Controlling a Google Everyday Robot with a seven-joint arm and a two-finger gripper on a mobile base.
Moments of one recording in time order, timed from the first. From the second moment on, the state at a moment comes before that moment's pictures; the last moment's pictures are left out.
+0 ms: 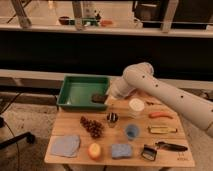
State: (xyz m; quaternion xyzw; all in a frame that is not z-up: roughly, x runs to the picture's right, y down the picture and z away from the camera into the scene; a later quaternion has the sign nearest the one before) arm 0.036 0.038 0.762 -0.23 -0.20 0.15 0.94
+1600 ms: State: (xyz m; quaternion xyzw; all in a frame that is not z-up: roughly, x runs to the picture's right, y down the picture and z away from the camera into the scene) arm 0.082 -0.015 0.850 -0.20 -0.15 0.22 0.94
